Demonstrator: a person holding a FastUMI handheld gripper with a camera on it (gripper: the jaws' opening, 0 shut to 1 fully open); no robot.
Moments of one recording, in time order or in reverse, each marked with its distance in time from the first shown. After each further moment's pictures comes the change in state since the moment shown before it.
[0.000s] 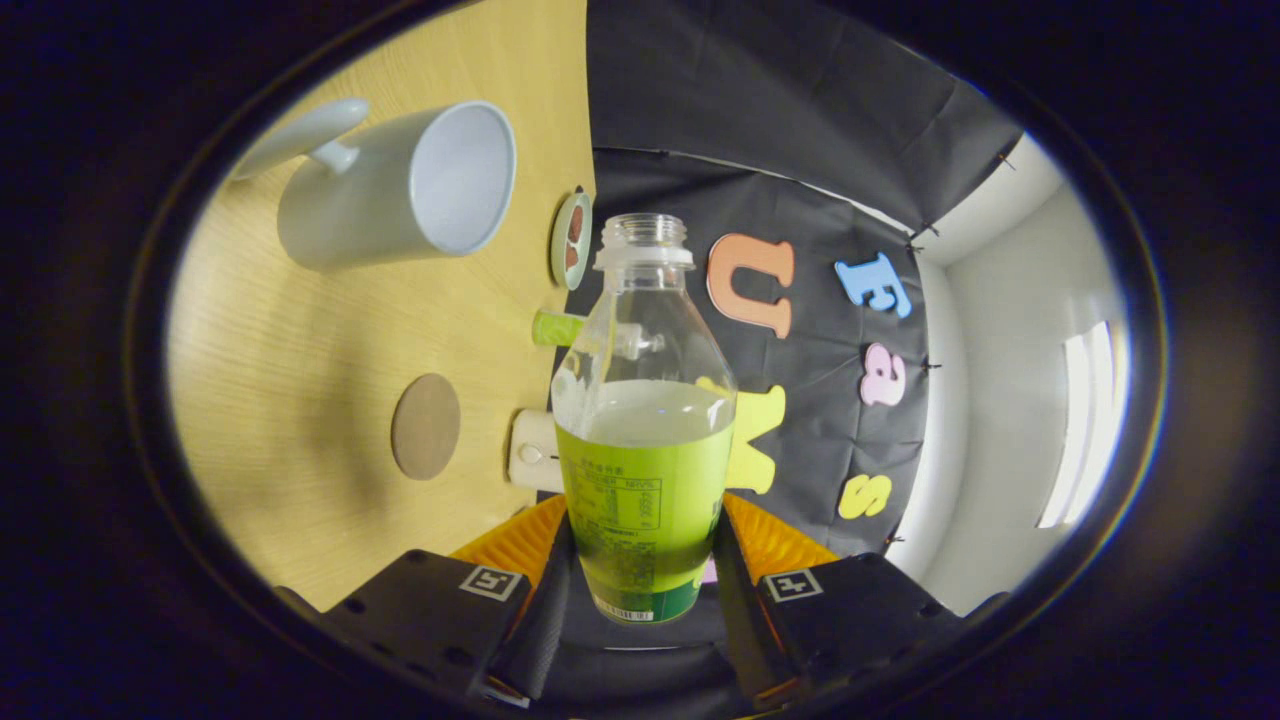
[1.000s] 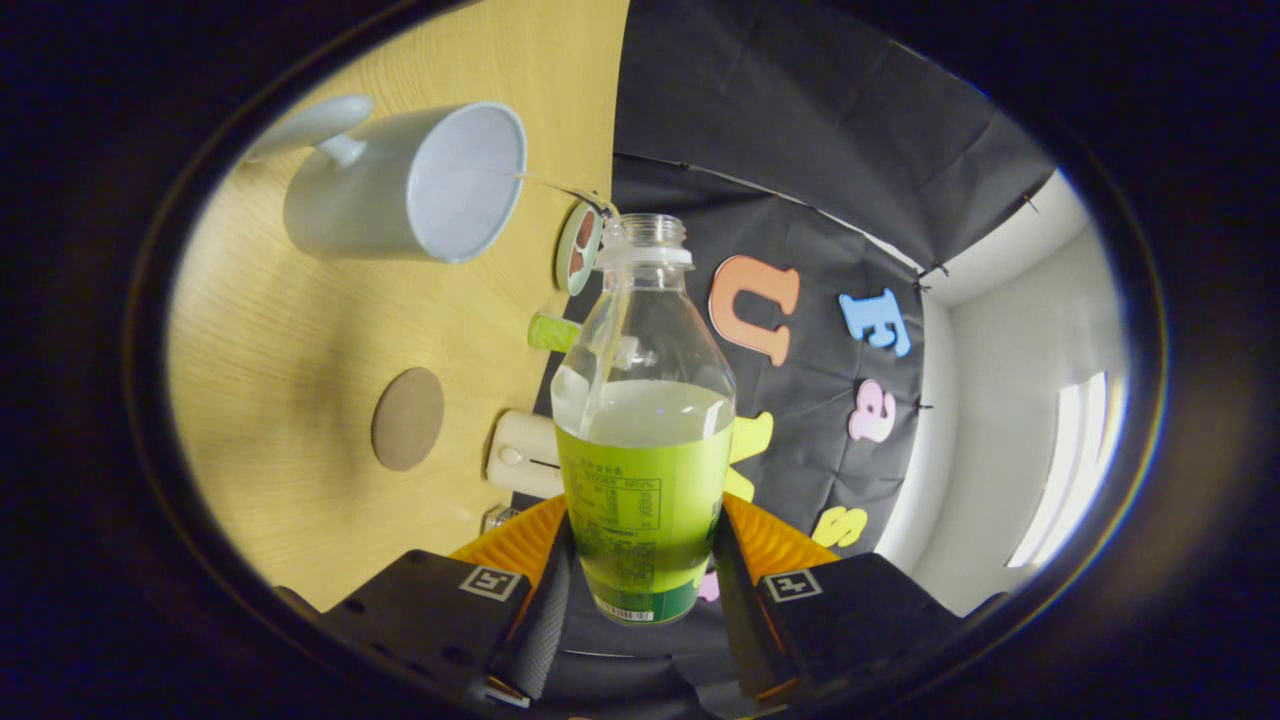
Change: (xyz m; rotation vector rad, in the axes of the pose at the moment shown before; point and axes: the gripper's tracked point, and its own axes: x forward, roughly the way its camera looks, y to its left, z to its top) arm 0.000 -0.020 0.017 -0.108 -0.028 -0.030
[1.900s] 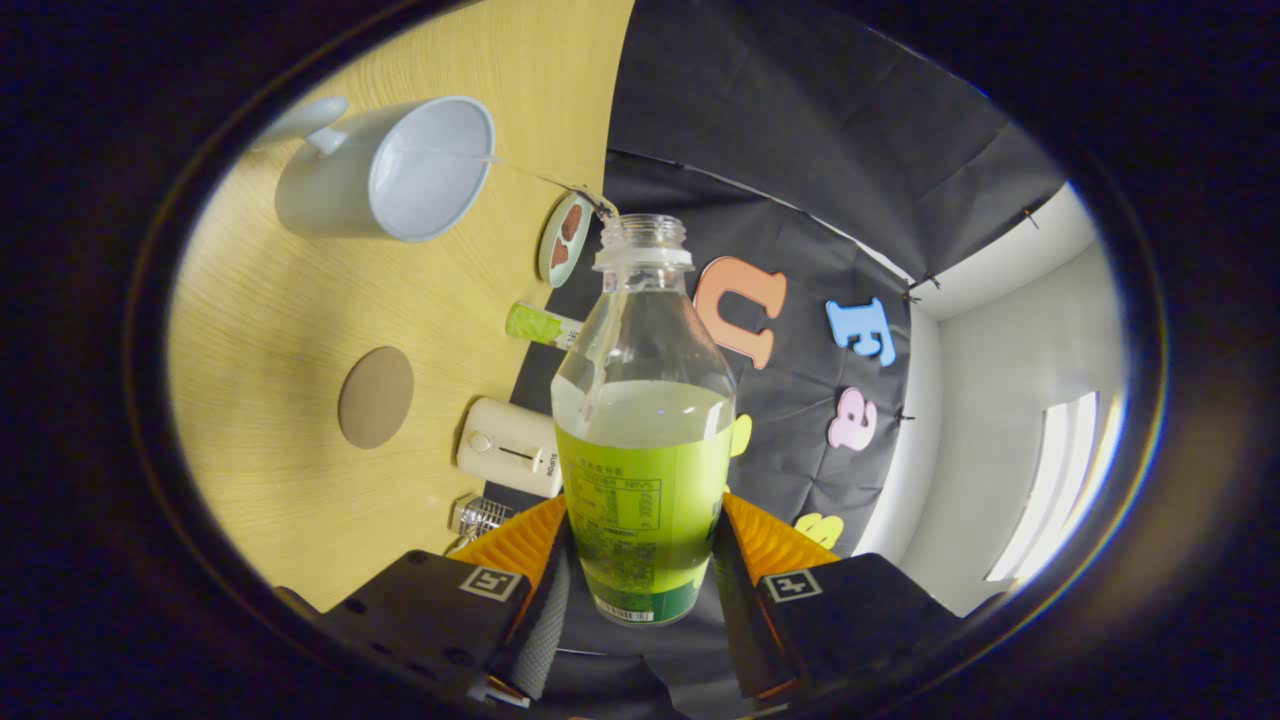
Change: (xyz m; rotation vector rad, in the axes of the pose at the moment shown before) arm 0.004 -0.030 -0.006 -0.057 0.004 -0.051
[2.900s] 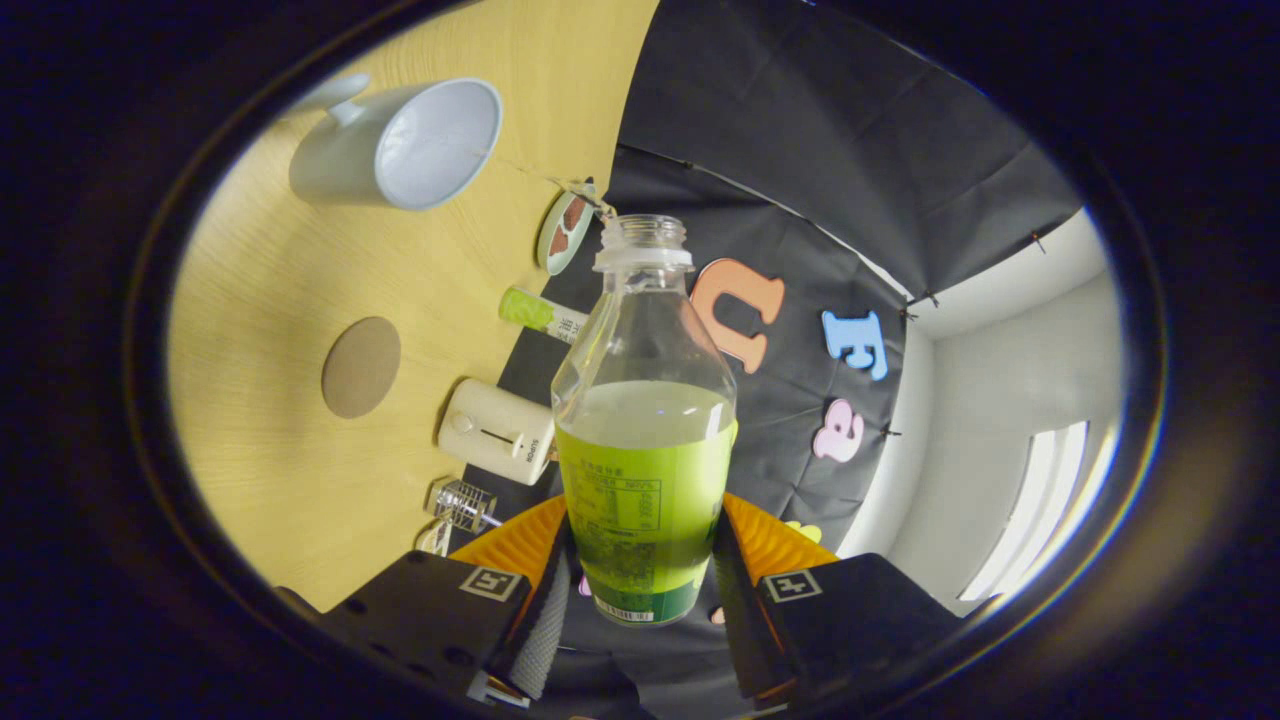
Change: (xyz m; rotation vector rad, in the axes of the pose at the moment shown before) arm 0.003 -0.012 -0.009 -0.074 0.008 -0.028
